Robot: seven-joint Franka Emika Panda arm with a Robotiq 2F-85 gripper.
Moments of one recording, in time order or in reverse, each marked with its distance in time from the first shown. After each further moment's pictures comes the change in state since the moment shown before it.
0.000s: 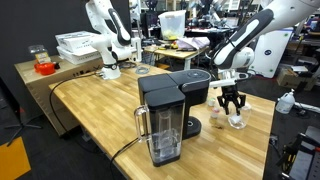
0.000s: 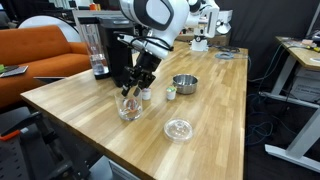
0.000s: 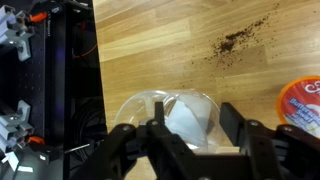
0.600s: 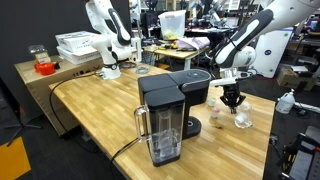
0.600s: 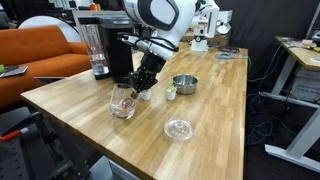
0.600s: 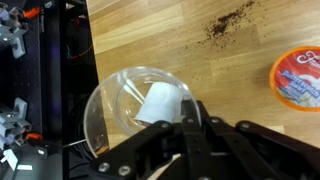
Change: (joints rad) arm -0.008 0.006 -0.029 0.011 0.005 0.004 0.001
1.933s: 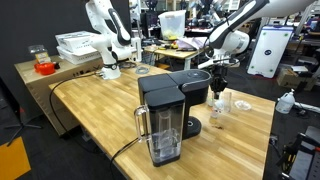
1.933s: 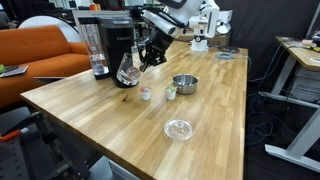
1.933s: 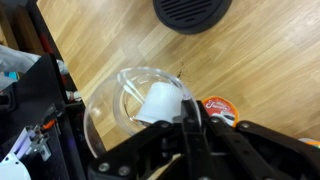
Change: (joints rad) arm -0.017 -0.007 0.013 0.184 0.229 -0.126 0.365
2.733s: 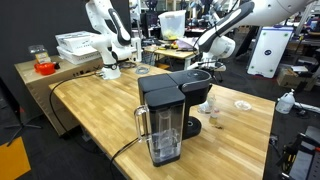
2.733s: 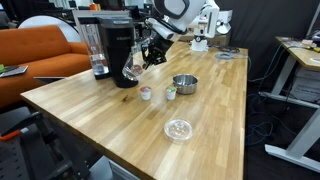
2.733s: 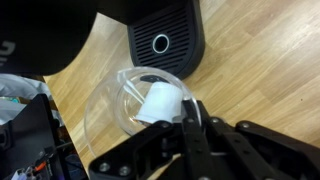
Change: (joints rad) arm -0.005 0.150 0.070 0.192 0.070 0.001 0.111
